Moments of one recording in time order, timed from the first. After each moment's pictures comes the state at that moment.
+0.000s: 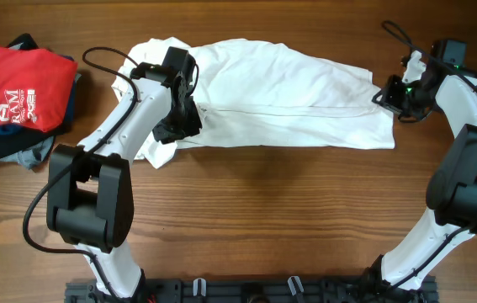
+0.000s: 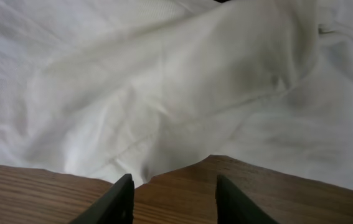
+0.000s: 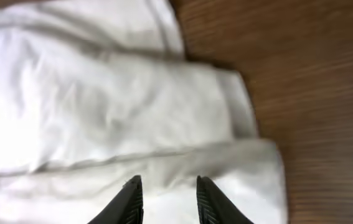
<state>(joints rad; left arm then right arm) -0.28 1.93 1.44 -1.05 0.00 -0.58 -0.29 2.03 1.45 -0.73 -0.36 0.06</state>
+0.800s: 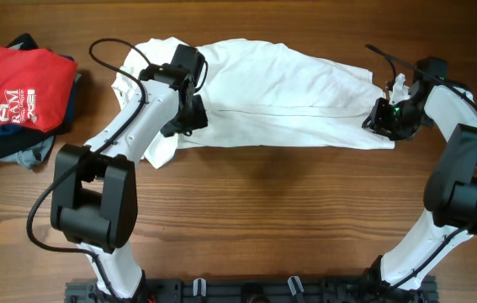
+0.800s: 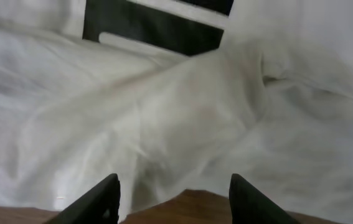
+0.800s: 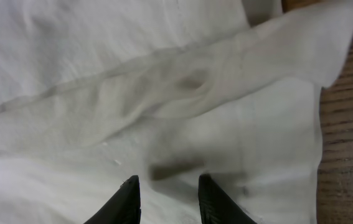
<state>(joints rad) -0.32 1.94 1.44 -0.94 -0.08 -0.58 -0.26 2.02 1.32 -0.77 -0.29 0.04</state>
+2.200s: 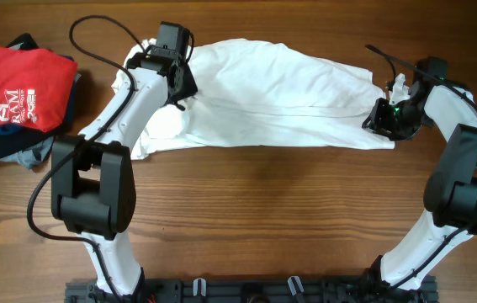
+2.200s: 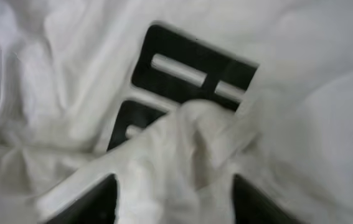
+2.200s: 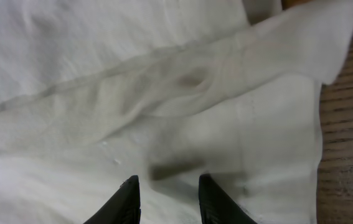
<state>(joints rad) -0.24 2.00 1.53 -0.75 -0.16 -0.57 -0.26 2.02 1.32 -0.77 -0.29 0.04</state>
